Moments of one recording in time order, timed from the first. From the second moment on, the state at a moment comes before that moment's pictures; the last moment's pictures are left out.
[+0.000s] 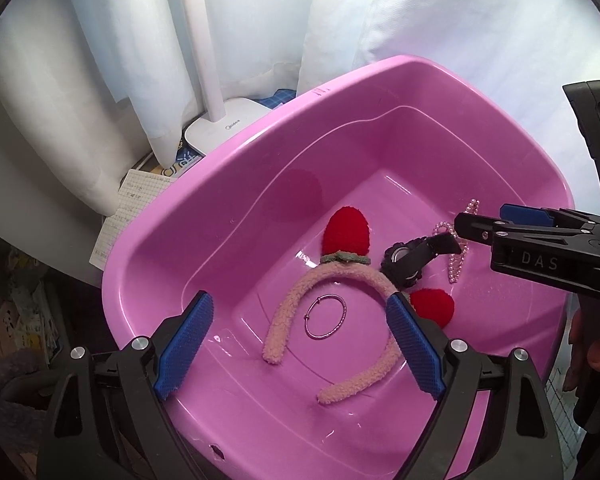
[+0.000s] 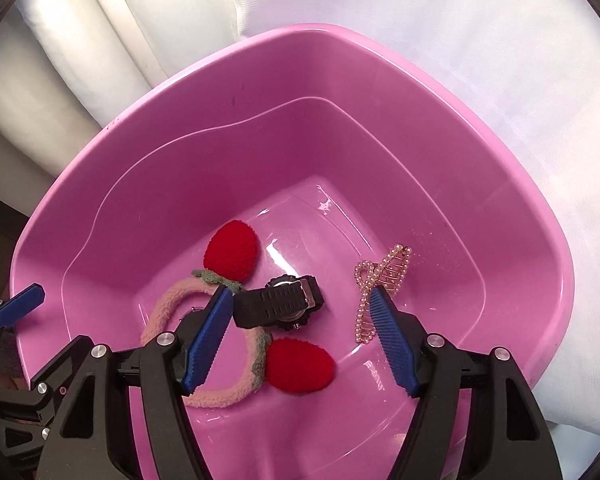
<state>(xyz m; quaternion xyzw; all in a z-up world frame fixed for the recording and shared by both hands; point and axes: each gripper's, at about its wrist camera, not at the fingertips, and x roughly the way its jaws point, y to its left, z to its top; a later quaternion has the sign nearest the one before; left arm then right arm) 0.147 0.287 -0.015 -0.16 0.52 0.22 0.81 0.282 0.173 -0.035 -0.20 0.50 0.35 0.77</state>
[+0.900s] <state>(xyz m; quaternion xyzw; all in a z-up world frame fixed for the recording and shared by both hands) 0.101 0.280 0.025 -0.15 0.46 0.22 0.85 0.226 0.147 0.007 -0.17 0.46 0.35 0.80</state>
